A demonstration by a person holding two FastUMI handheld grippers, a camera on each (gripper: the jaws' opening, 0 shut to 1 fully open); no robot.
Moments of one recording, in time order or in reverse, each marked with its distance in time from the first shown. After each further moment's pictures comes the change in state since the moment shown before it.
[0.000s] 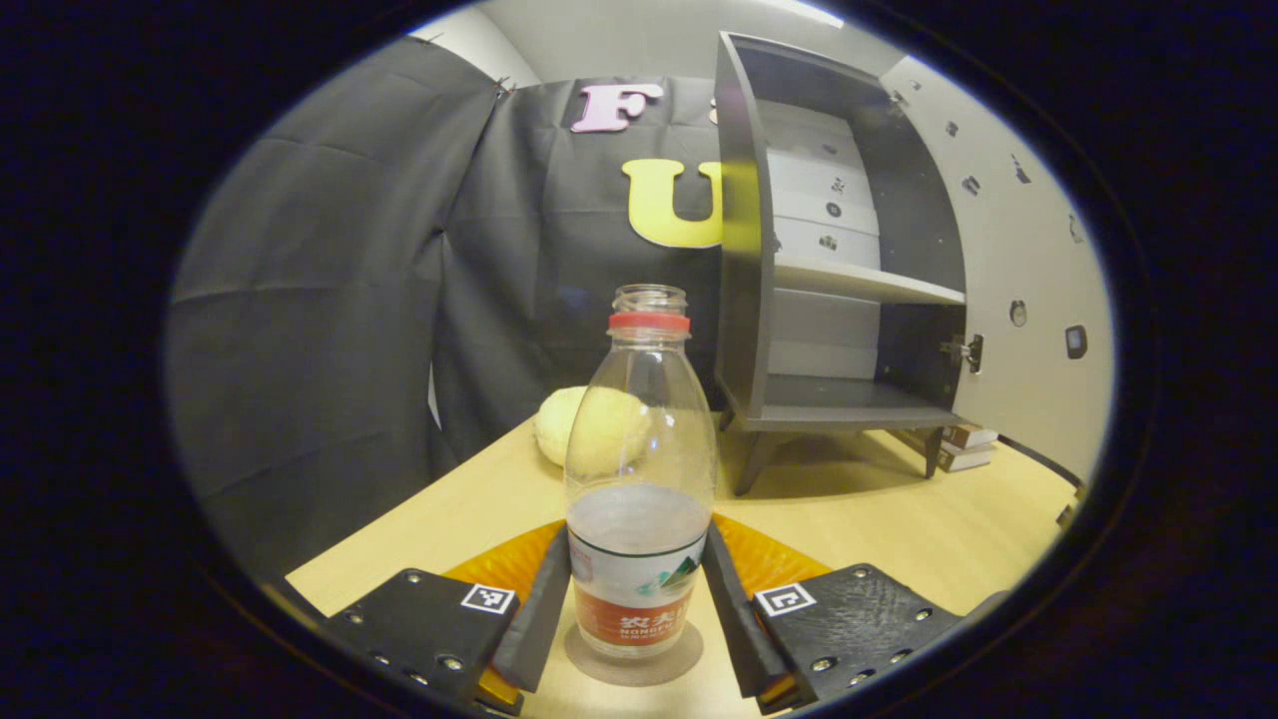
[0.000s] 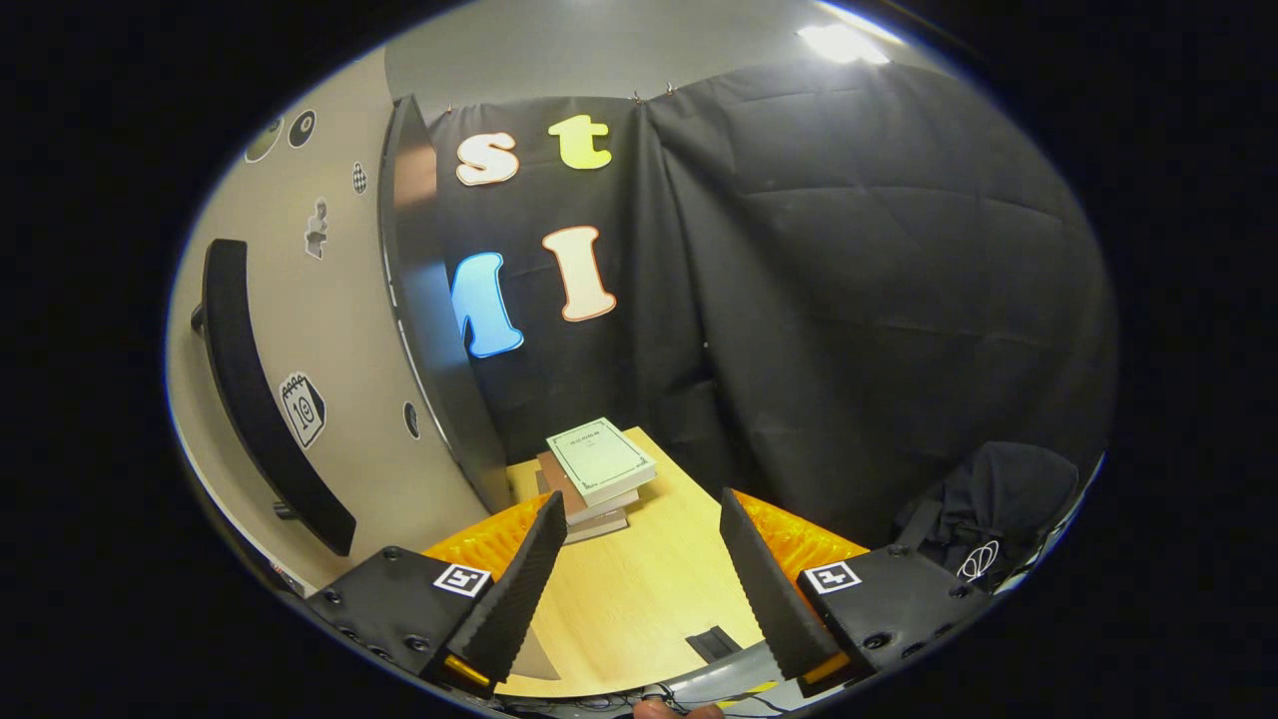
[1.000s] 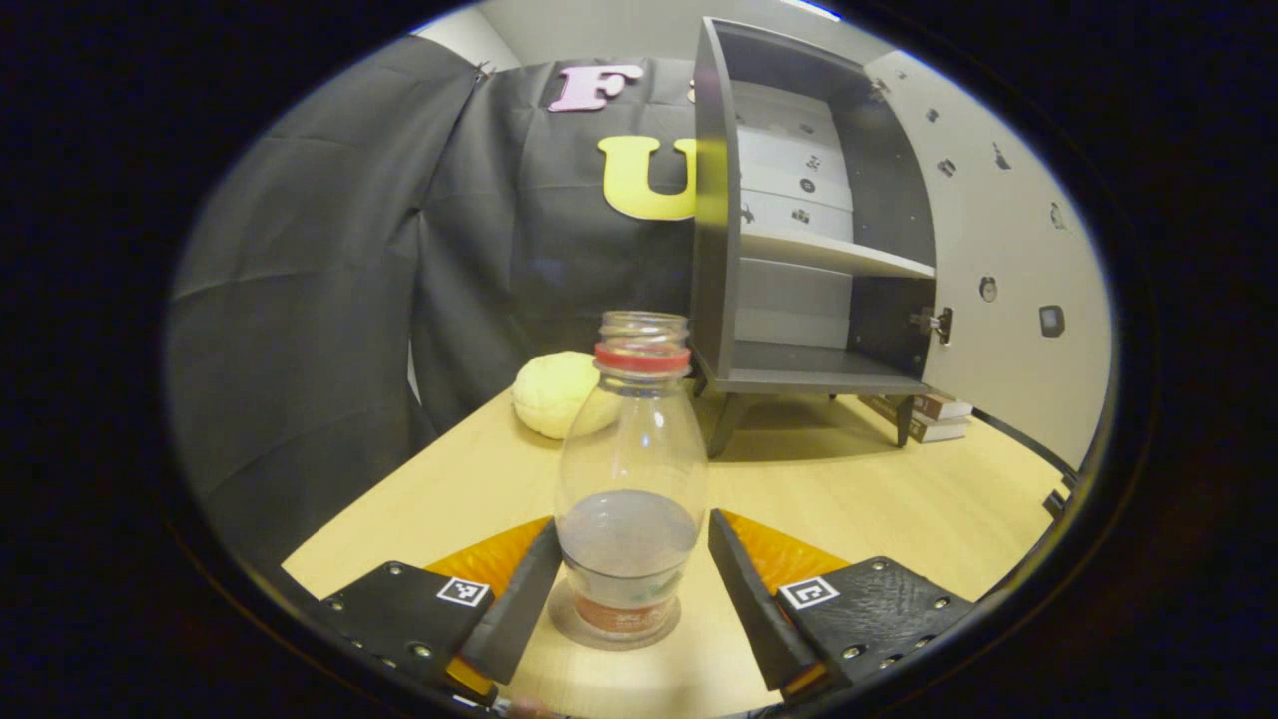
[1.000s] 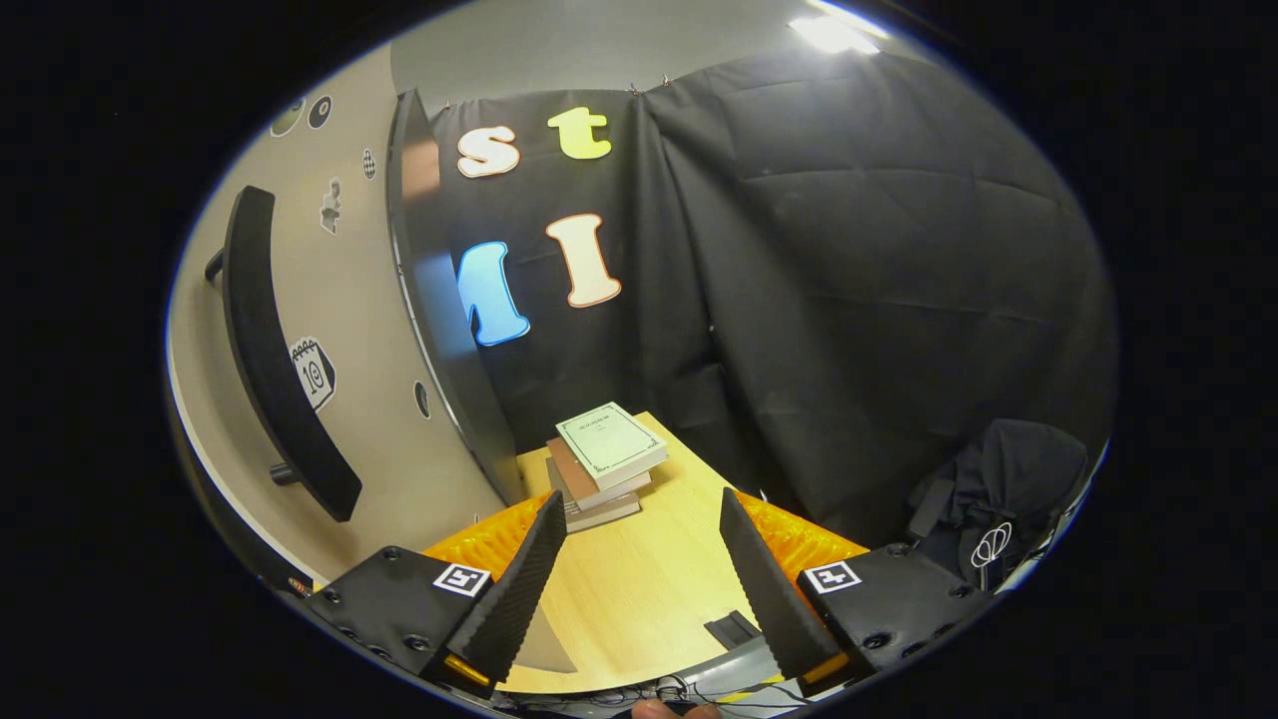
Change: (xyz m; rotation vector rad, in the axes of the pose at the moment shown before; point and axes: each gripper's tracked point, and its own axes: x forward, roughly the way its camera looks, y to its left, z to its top) left arm -0.032 -0.021 -0.011 0.051 0.075 -0.083; right arm -0.002 0.015 -0.025 0.028 0.019 0.017
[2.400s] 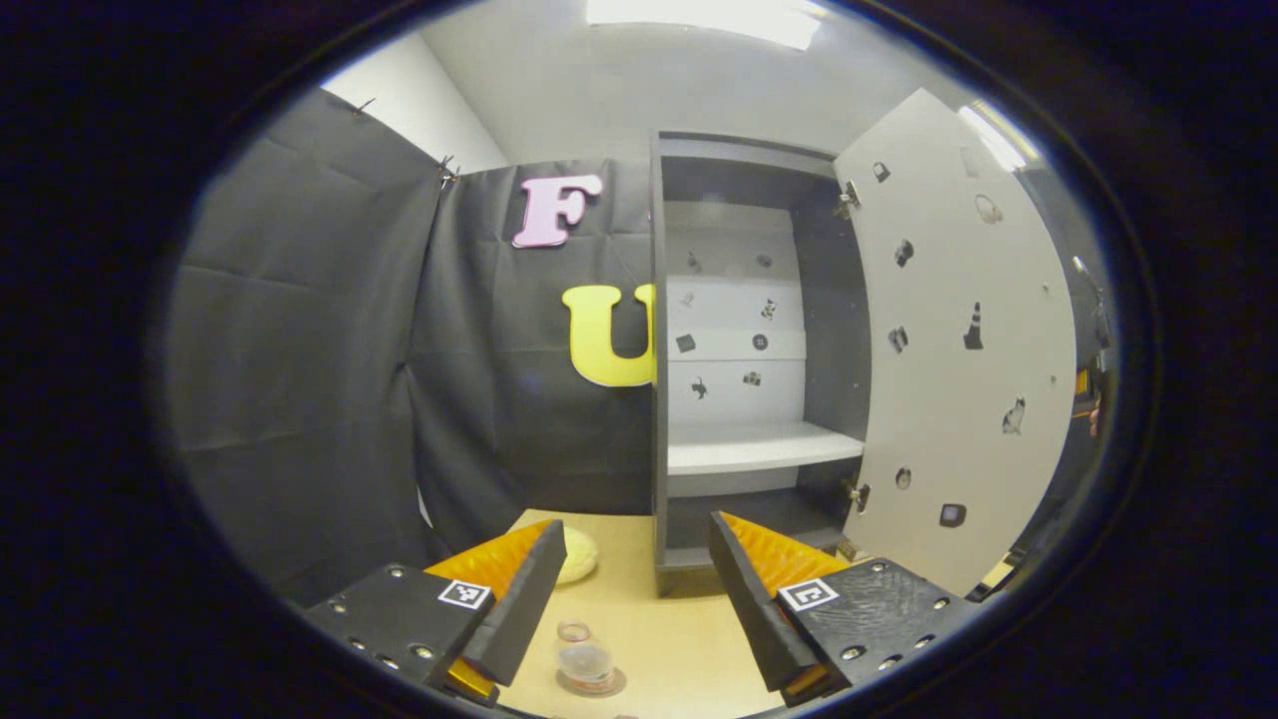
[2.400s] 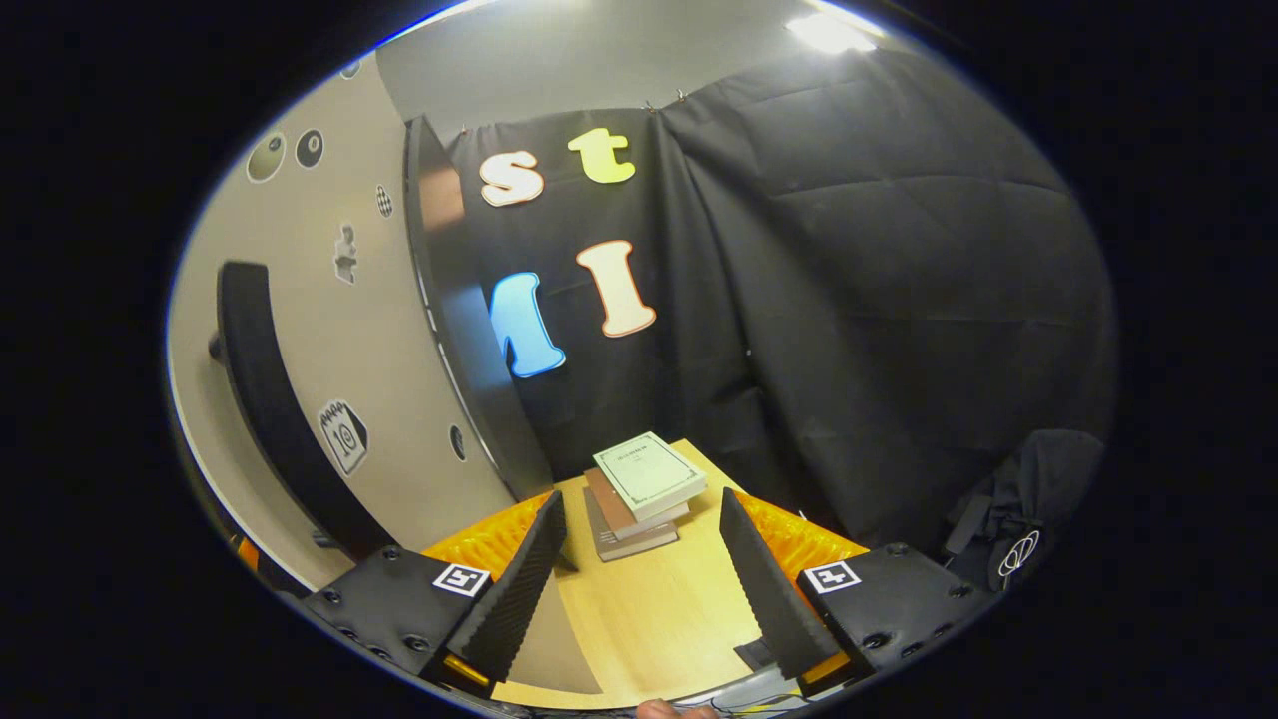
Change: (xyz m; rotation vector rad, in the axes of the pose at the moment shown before) left arm -0.134 -0.087 0.299 0.029 -0.248 -0.018; right arm 0.006 0.021 0.050 0.023 -0.084 0.143
